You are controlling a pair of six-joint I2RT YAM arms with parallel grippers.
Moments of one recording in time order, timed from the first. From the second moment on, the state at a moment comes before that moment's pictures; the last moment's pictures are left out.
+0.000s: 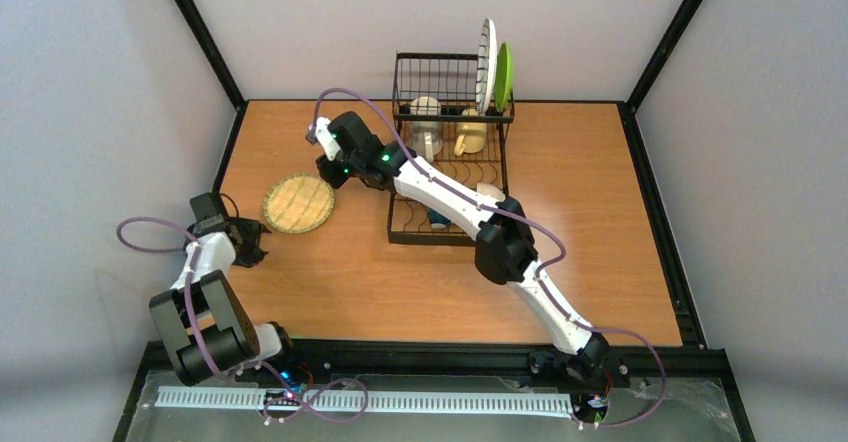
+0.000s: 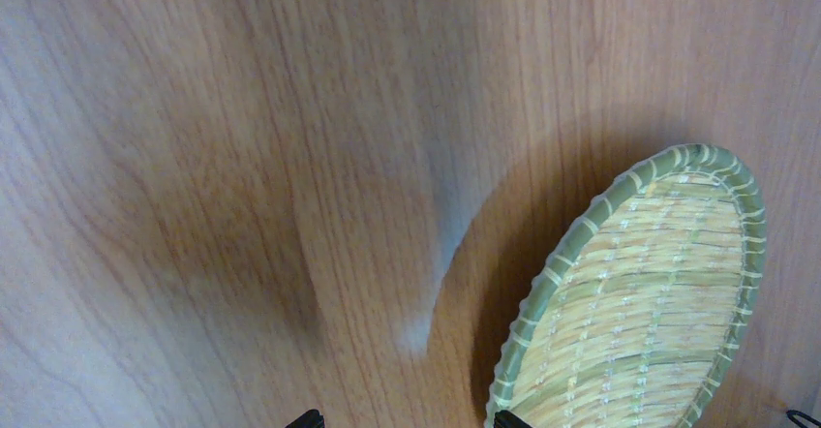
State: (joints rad) left arm 0.48 1.27 0.64 -0.43 0.16 -1.02; right arm 0.93 2.44 2.40 -0.52 -0.12 0.00
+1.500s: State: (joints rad) left arm 0.48 1.46 0.52 0.10 0.32 -1.19; right arm 0.92 2.54 2.40 -0.51 -0.17 -0.04
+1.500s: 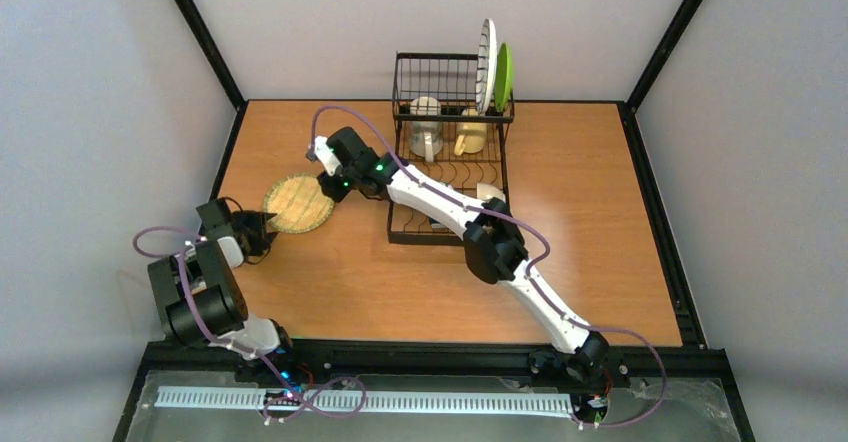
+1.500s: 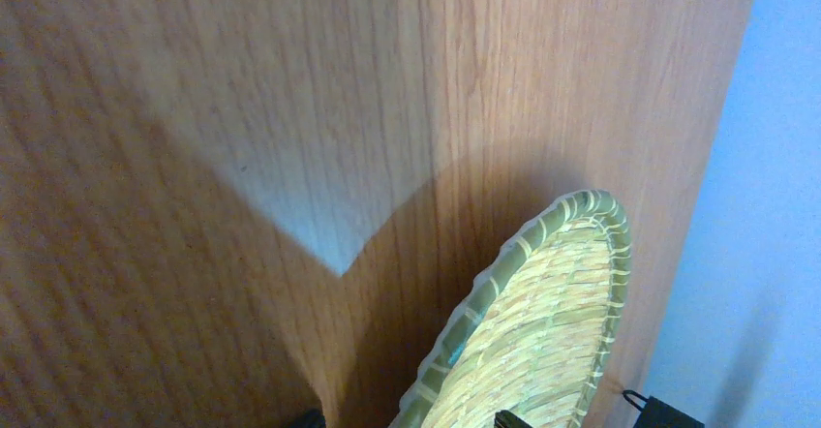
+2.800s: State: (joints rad) left arm 0.44 1.63 0.46 0.48 0.46 -1.23; right arm 0.93 2.67 2.46 -0.52 -0.20 -0.04
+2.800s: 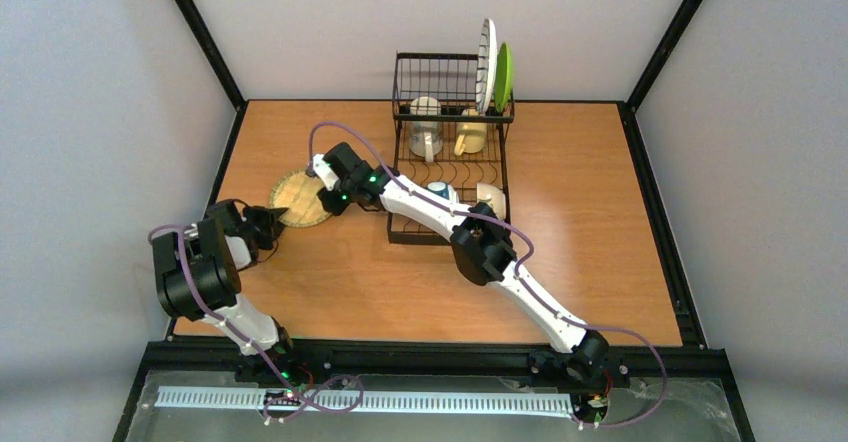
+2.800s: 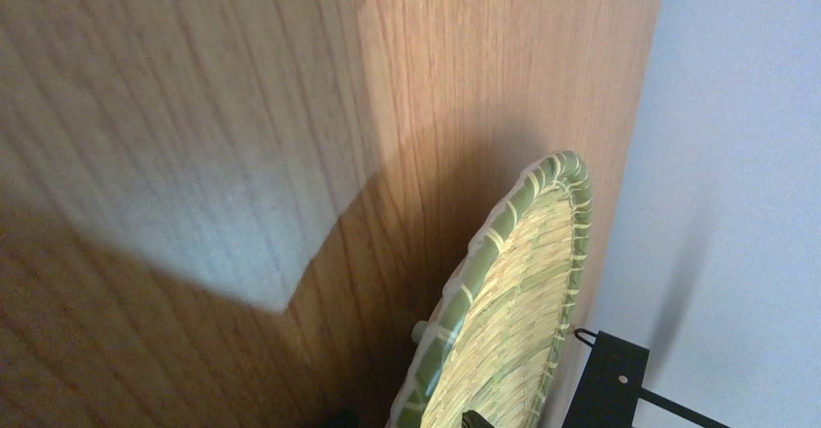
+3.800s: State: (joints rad) left arm 0.43 1.62 0.46 0.50 0.51 -1.18; right arm 0.94 2.67 2.46 -0.50 -0.13 -0.04
